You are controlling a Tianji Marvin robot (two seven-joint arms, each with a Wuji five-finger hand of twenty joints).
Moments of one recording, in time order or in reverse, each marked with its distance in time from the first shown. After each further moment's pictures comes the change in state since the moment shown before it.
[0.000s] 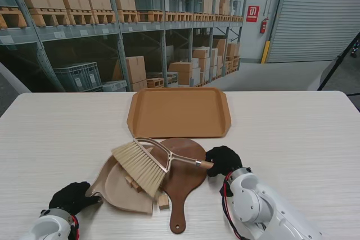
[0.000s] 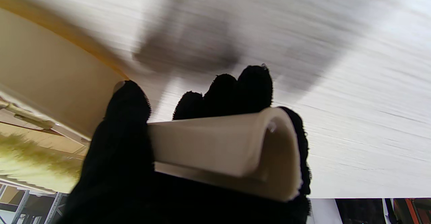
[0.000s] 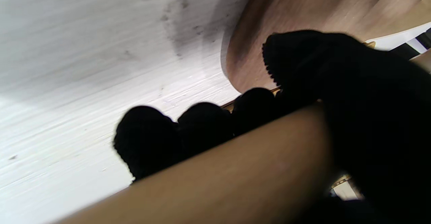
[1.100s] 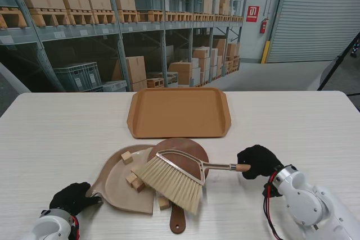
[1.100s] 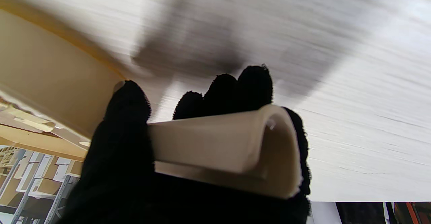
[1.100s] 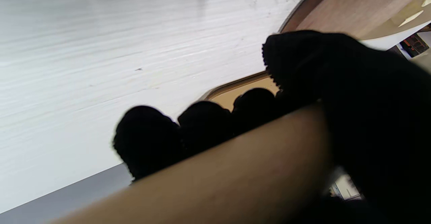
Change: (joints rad) left arm -0.002 0.001 0.003 0.004 -0.006 0.001 -0.006; right arm -0.191 0.073 0.426 -0.095 -0.087 -0.435 0.267; left_hand 0.000 0.000 0.000 0.000 0.000 0.000 0.000 0.000 0.000 0.000 0.000 0.000 0.000 0.000 0.000 0.000 -0.003 0.000 0.000 0.000; right_hand 0.002 0.000 0.000 0.000 0.000 0.000 0.000 0.001 0.000 0.000 0.000 0.005 0.000 0.000 -0.009 0.001 0.000 0.002 0.000 -0.001
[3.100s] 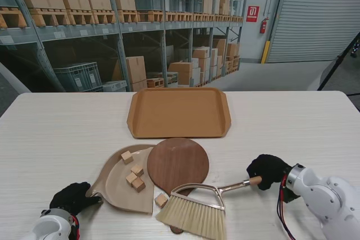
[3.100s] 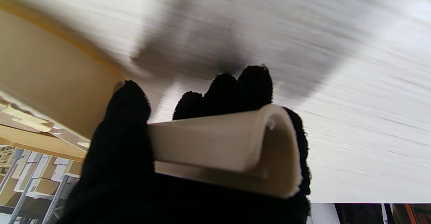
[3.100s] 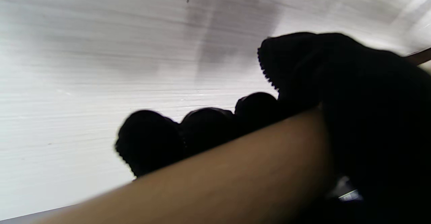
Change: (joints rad) left arm -0.005 0.000 0.002 0.006 -0.005 0.004 0.001; right arm 0.073 0.076 0.017 0.118 -0.111 -0.186 0.196; left_hand 0.000 0.000 0.000 0.000 0.000 0.000 0.001 0.000 0.000 0.000 0.003 0.010 0.000 0.000 0.000 0.000 -0.002 0.000 0.000 0.000; right_hand 0.009 -0.010 0.003 0.063 0.000 -0.019 0.026 0.010 0.000 -0.009 0.031 0.002 0.000 -0.019 0.015 0.051 0.000 -0.020 0.000 0.054
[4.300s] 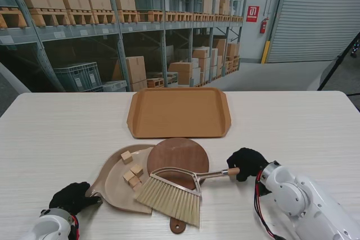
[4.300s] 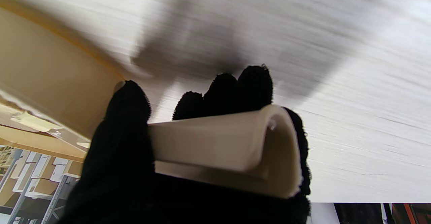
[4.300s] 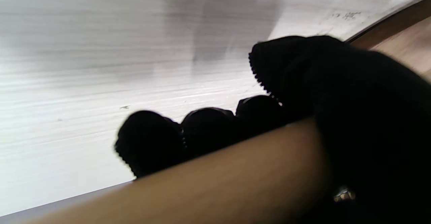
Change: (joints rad) left arm -0.001 0.001 -0.003 0.002 0.000 -0.001 -0.001; right arm 0.082 -0.050 -0.198 0.020 0.017 0.219 -0.172; left_hand 0.000 0.000 0.000 0.000 0.000 0.000 0.004 0.000 0.000 0.000 0.005 0.001 0.000 0.000 0.000 0.000 0.000 0.000 0.000 0.000; right_hand 0.032 -0.003 0.017 0.014 0.003 -0.043 0.037 0.002 0.000 -0.008 0.020 0.000 0.000 -0.005 -0.001 0.000 0.005 -0.001 0.000 0.000
